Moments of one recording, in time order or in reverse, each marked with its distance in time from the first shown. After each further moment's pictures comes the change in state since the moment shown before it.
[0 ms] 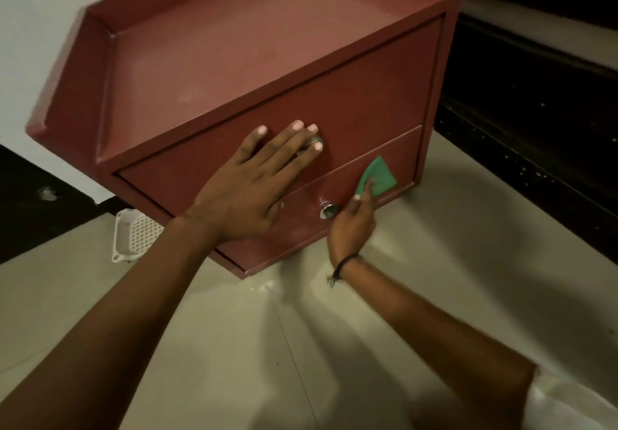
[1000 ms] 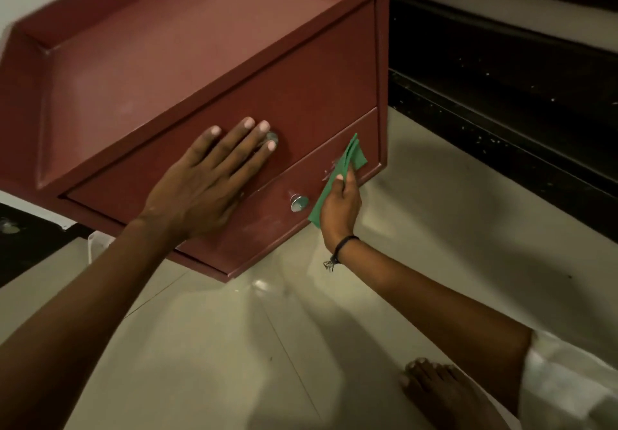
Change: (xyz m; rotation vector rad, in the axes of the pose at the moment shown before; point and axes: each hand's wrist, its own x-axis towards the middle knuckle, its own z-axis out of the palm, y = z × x) left_hand 0.001 -0.014 0.012 0.185 0.064 0.107; right_hand 0.028 -0.012 -0.023 0.110 -0.087 0.097
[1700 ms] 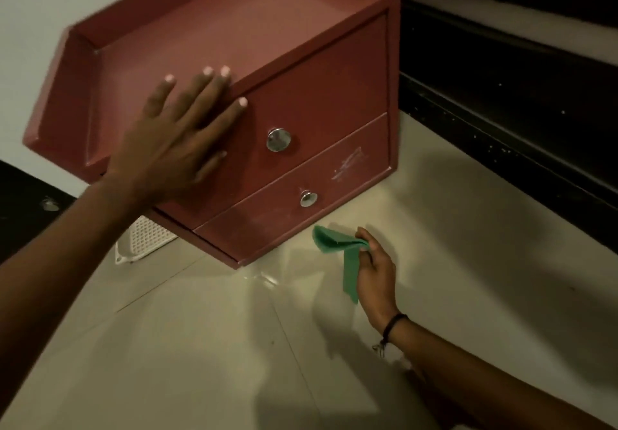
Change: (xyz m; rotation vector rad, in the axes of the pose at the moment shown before) left_hand -0.013 -0.049 -0.048 0.043 0.012 -0.162; right_hand -0.075 0.034 -0.114 -0.178 -0.254 0.078
